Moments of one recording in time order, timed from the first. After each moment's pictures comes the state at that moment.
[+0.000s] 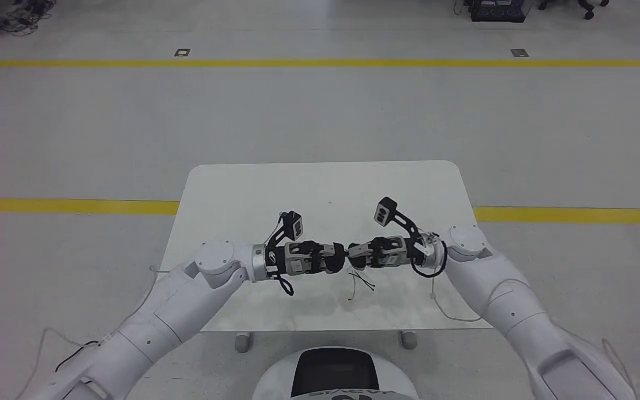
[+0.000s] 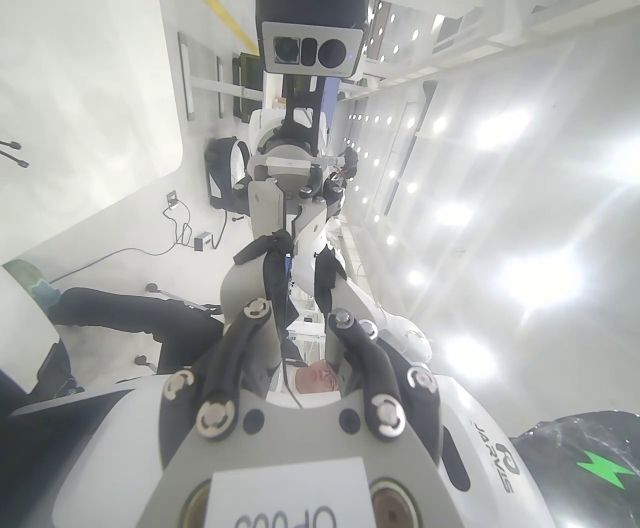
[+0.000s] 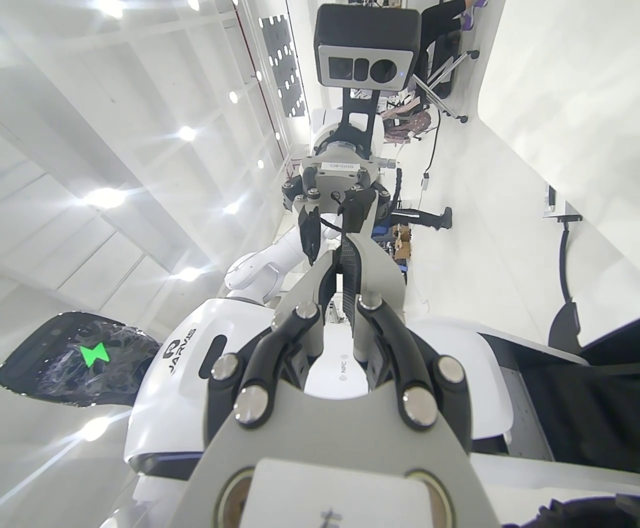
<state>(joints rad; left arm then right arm) 1.16 -1.00 -0.76 -1.44 -0.79 -0.07 -0.90 -1.09 -1.13 0.90 -1.06 0.74 -0.19 1.38</state>
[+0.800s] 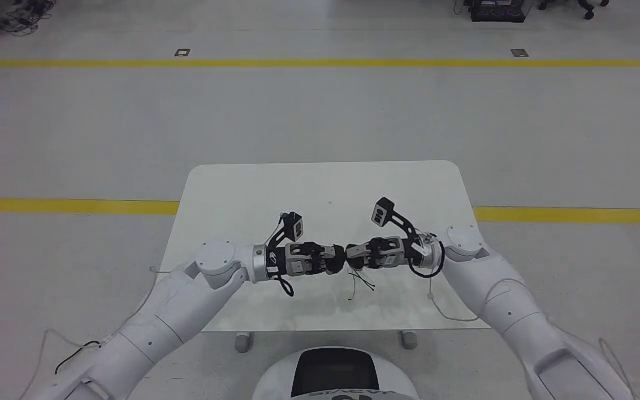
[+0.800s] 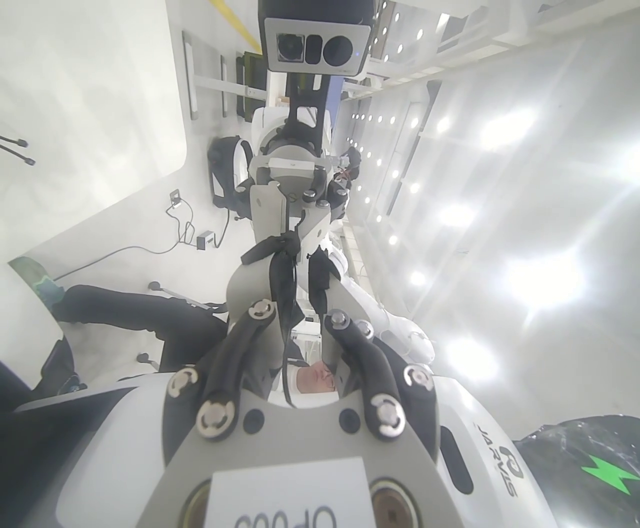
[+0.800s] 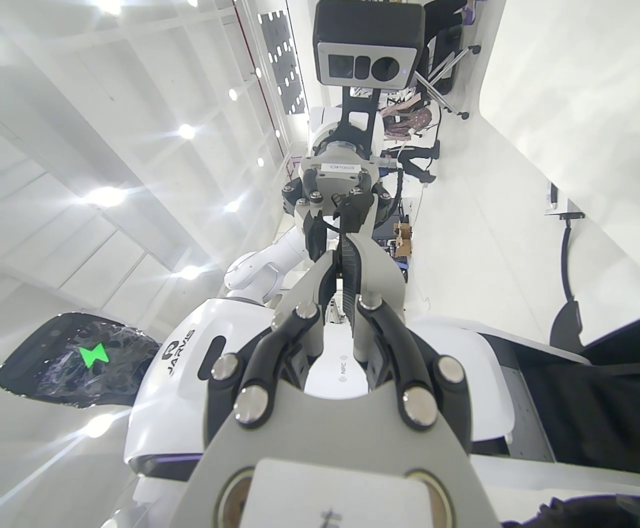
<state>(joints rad) 1.17 -1.00 -0.77 -1.44 -0.77 -0.06 -0.91 -1.09 -1.15 0.90 -1.05 0.73 -0.19 1.38</state>
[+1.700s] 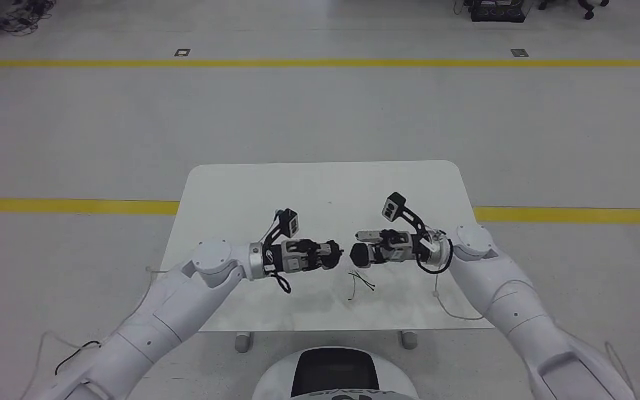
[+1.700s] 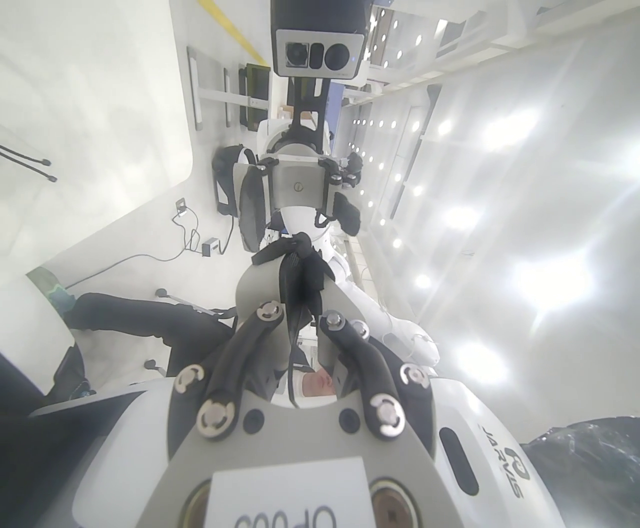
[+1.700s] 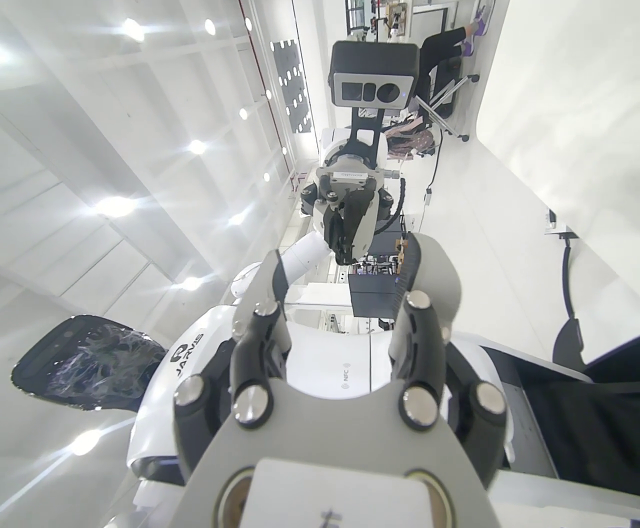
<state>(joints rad) 1.18 -1.00 -0.81 -1.43 -0.73 -0.08 -0.91 -1.12 -1.14 0.98 -1.05 0.72 -0.20 1.36</state>
